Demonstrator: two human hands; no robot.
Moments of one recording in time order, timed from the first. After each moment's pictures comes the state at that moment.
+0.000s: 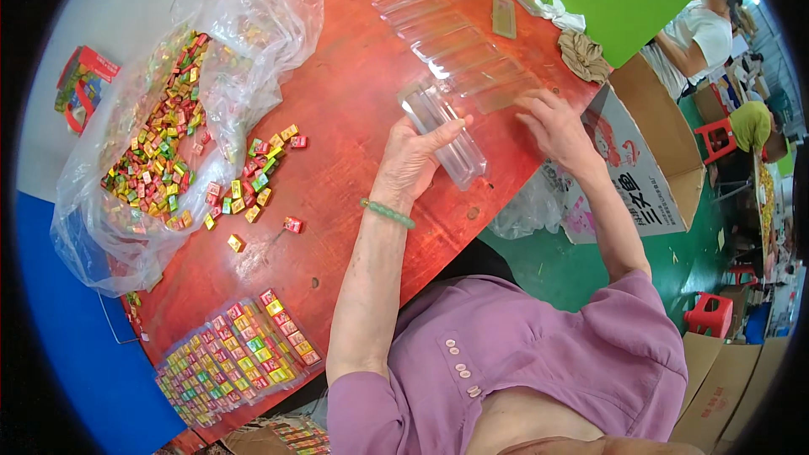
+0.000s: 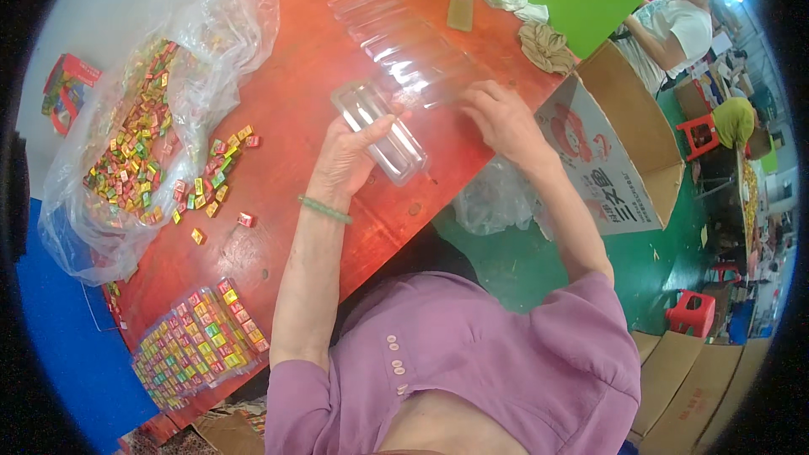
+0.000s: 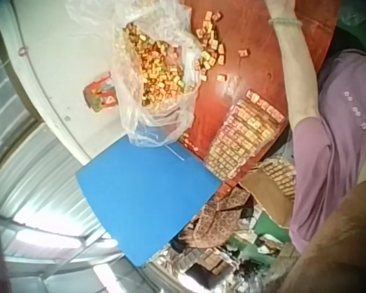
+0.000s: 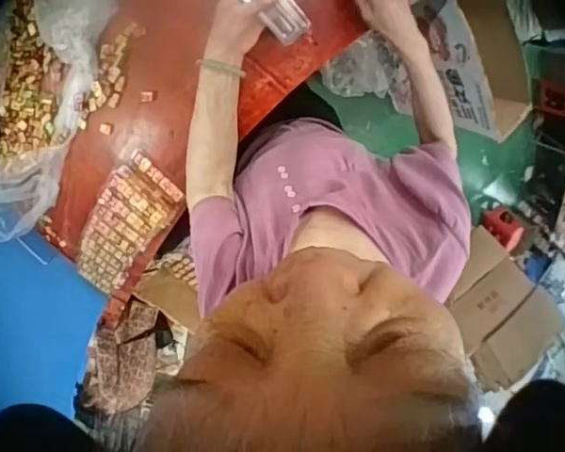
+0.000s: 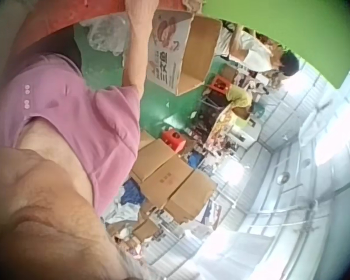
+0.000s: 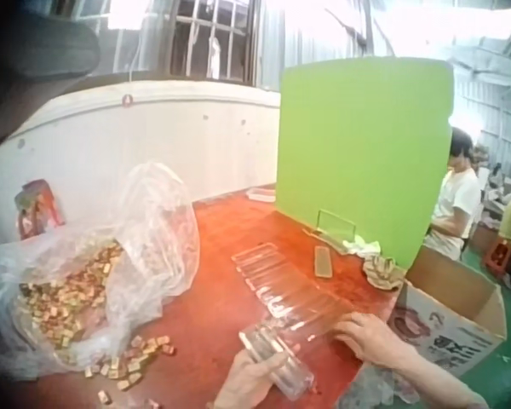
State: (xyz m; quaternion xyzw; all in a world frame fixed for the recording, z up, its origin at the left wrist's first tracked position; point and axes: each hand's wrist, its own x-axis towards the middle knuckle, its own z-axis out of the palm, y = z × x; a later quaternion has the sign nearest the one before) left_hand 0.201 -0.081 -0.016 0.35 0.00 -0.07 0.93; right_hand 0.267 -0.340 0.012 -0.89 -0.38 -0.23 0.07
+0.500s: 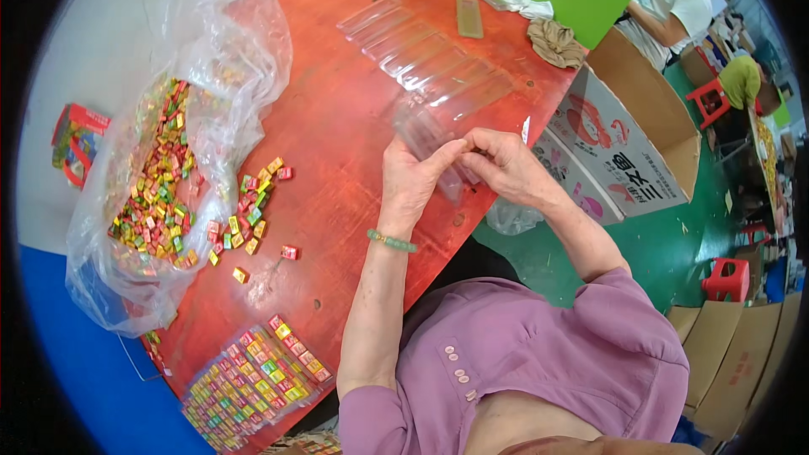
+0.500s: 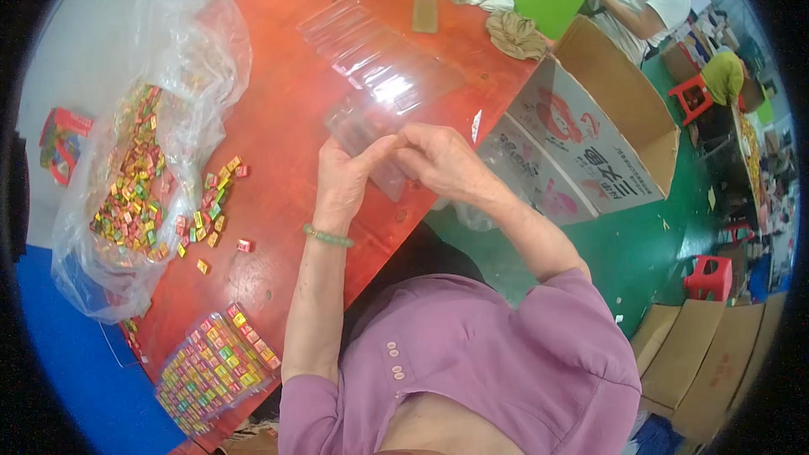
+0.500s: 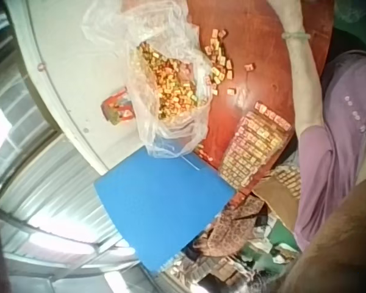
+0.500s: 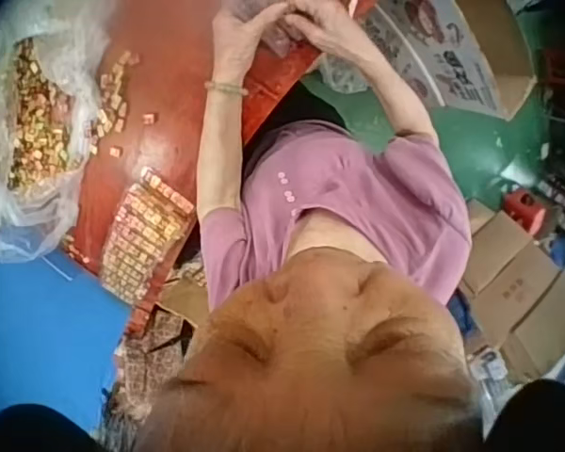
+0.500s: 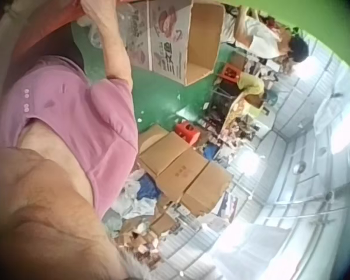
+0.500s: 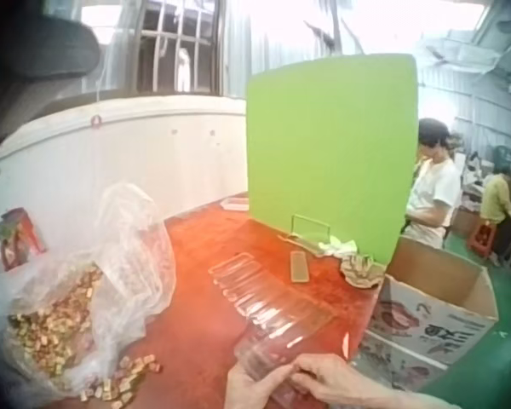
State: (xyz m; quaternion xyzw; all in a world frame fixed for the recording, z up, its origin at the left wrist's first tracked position) left_hand 0.193 -0.111 -0.010 0.54 -0.01 0.04 0.84; right_hand 0.208 -0.285 0.023 -0.81 -0.20 0.12 0.53
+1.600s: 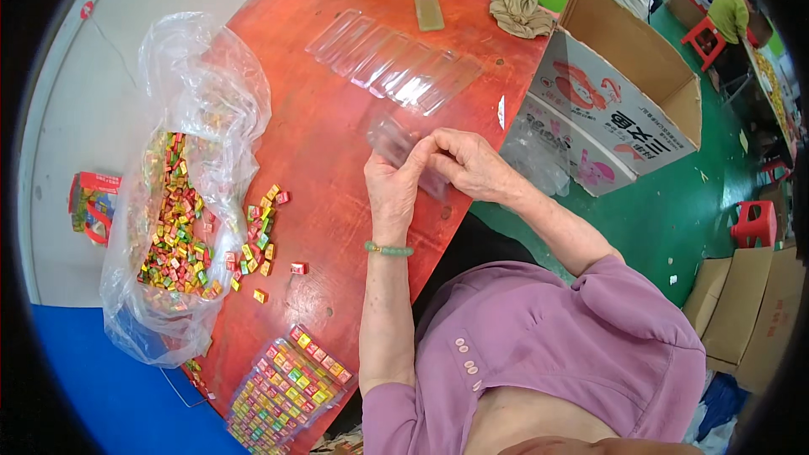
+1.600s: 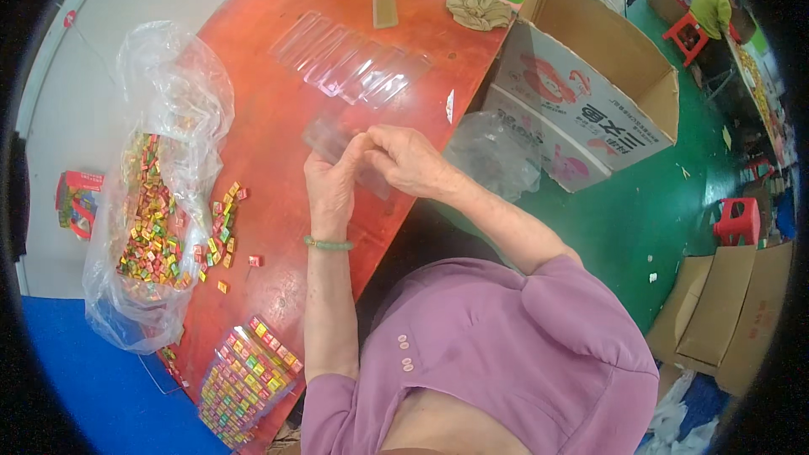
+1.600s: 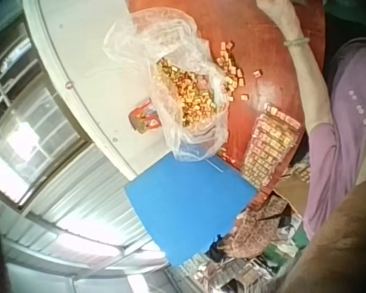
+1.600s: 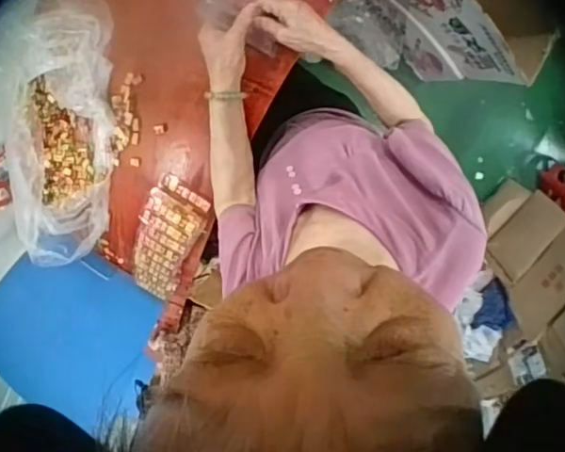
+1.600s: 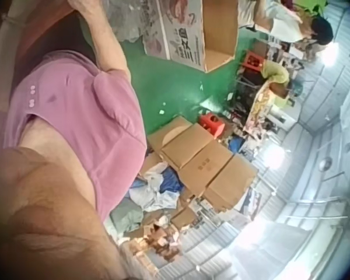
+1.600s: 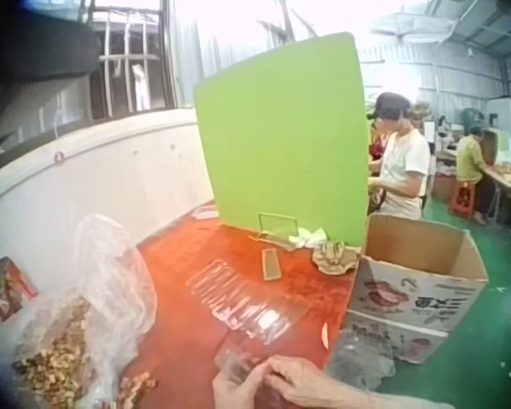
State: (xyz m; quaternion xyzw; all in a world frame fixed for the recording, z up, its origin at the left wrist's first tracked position) left_hand 0.186 -0.117 -0.014 0.56 0.03 0.05 0.83; right_hand 0.199 -0.274 -0.001 -0.81 -0.22 0.02 0.54
